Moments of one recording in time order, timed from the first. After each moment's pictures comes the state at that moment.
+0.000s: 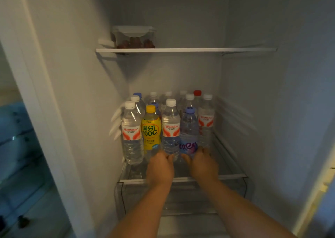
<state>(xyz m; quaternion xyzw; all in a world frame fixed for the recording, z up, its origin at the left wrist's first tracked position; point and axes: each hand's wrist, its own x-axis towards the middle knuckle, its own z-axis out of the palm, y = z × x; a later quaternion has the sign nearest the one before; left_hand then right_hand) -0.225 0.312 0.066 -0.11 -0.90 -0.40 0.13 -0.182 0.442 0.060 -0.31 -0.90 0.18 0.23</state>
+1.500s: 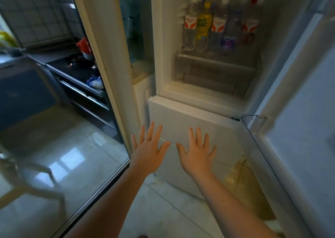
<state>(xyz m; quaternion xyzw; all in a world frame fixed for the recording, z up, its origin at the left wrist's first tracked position) 0.246 0.108 -0.071 -0.03 -0.98 -0.17 0.01 0.259 0.278 -0.067 -0.07 -0.97 0.21 0.00</state>
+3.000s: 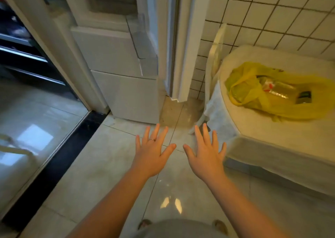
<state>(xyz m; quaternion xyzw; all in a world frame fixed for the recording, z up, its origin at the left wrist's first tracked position) 0.733 0.365 -0.131 -0.17 -0.96 -0.19 -0.14 0.790 0.540 -0.122 -0.18 -0.97 0.18 -0.04</state>
